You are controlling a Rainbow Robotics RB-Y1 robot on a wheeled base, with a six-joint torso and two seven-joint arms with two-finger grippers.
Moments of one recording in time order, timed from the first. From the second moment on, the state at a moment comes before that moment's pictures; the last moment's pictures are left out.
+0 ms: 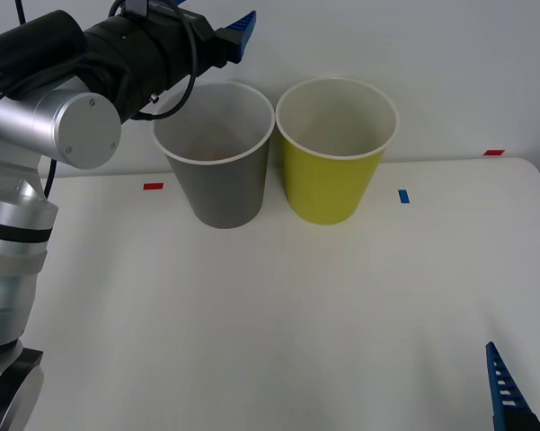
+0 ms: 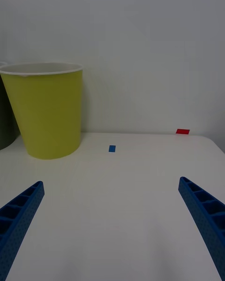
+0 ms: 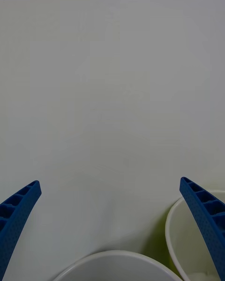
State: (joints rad) right arm 1.03 -0.48 0.09 -2.16 -0.22 -0.57 1.47; left arm -0.65 0.37 -0.07 -1.80 0.63 0.66 -1.73
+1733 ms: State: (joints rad) right arm 1.03 -0.48 0.09 -2.16 -0.22 -0.57 1.47; left arm 0.38 0.50 0.09 -2.27 0.79 0.13 -1.74
